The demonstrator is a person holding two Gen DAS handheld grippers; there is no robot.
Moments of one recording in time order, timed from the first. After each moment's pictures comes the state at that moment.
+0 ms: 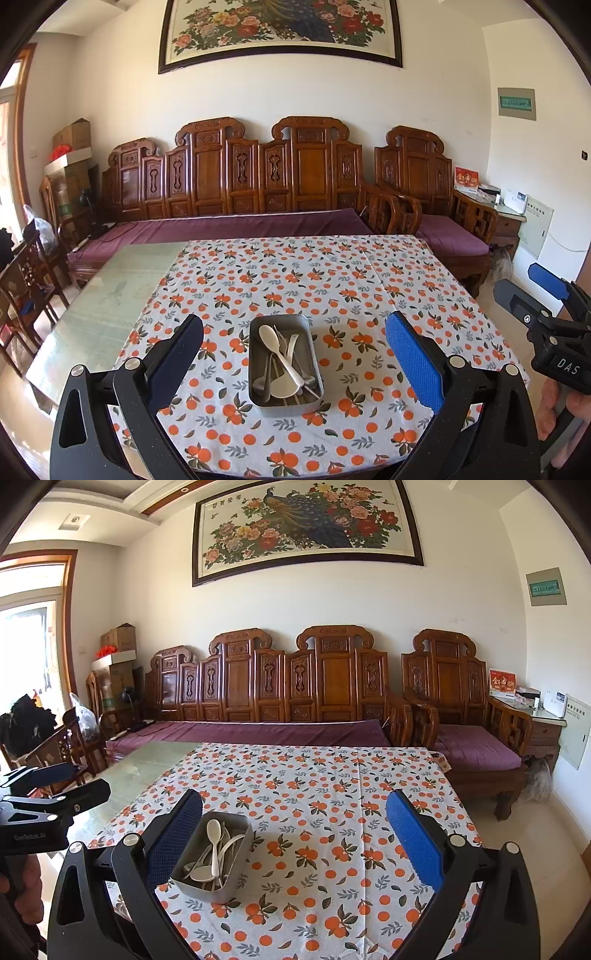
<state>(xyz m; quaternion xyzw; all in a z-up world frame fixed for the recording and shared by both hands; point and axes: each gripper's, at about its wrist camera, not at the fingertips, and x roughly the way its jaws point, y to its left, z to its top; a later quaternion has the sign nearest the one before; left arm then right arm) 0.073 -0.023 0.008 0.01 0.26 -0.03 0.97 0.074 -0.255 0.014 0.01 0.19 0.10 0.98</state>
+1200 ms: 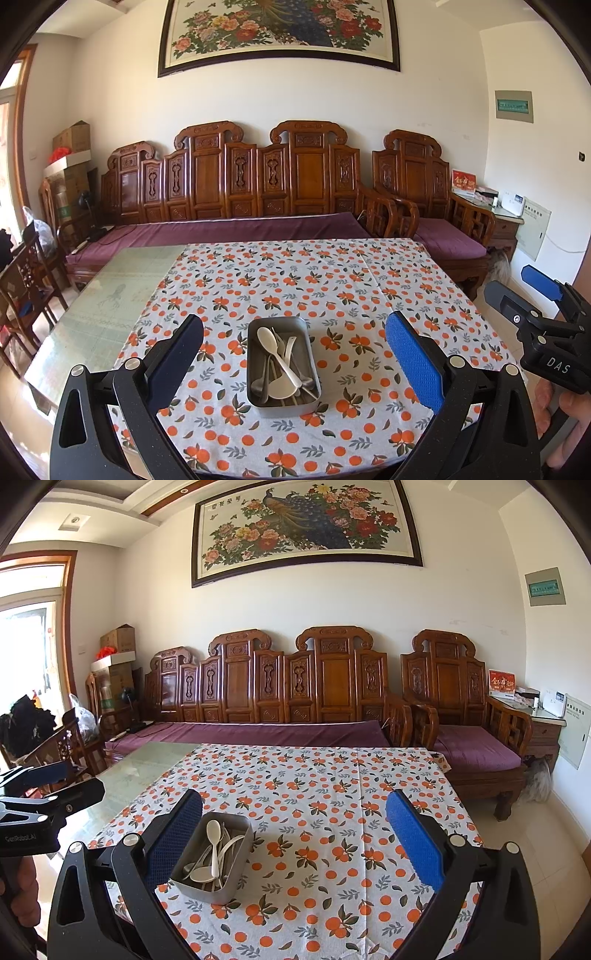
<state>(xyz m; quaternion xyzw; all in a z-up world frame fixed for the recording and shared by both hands) 0.069 -0.025 0.015 0.01 0.25 -0.03 0.97 0.076 -0.249 0.014 0.01 0.19 0.10 0.98</state>
